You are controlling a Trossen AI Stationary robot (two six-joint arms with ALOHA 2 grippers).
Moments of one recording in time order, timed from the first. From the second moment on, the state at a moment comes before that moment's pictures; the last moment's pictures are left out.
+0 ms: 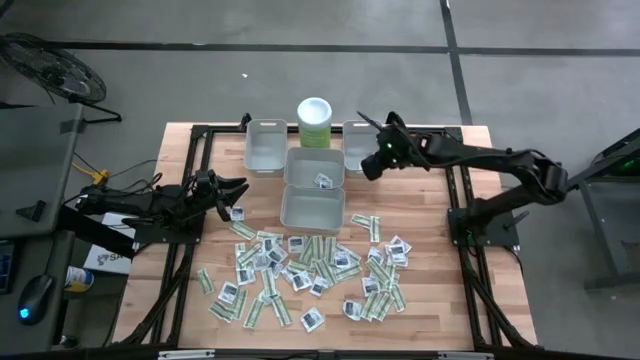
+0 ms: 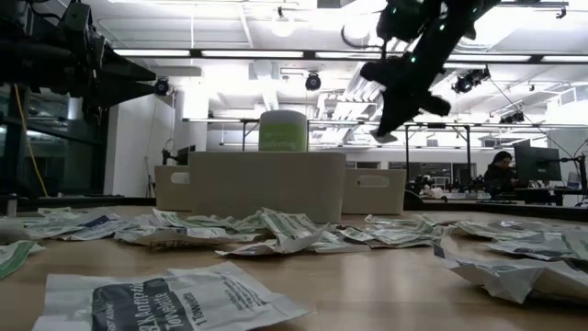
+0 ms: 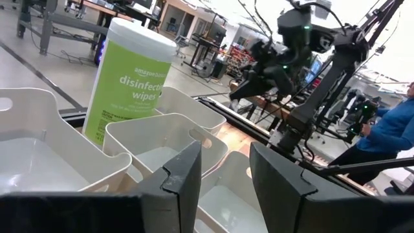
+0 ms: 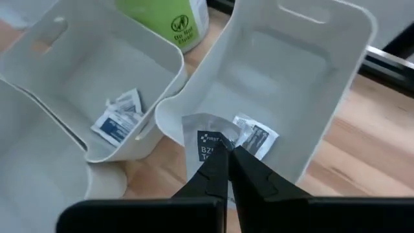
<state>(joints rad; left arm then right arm) -0.15 0.02 0.05 0.05 -0.62 -0.40 -0.43 1.37 0.99 -0.53 0.18 0.52</state>
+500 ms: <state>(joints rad) -0.15 0.02 0.05 0.05 -0.62 -0.40 -0.63 1.54 0.99 -0.39 -0.02 0.48</state>
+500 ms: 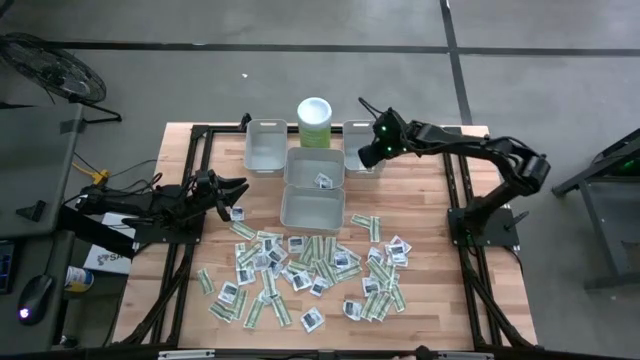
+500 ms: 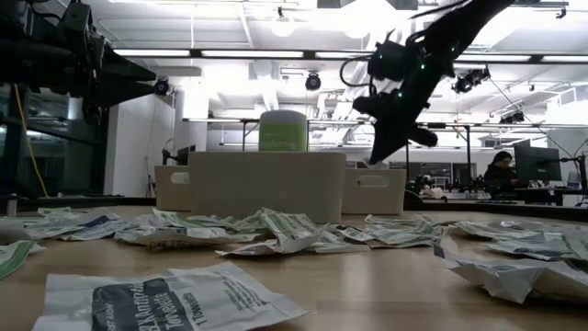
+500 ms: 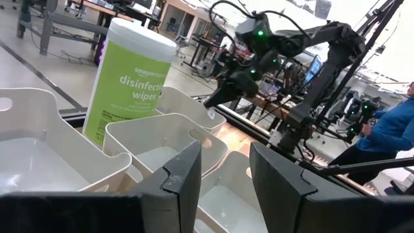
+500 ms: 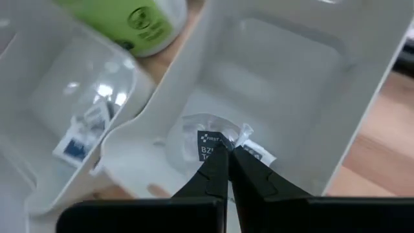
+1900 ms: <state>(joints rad) -0.15 0.02 0.05 0.05 -0.62 -0.40 -0.33 1.32 0.99 -0.97 0.01 0.73</state>
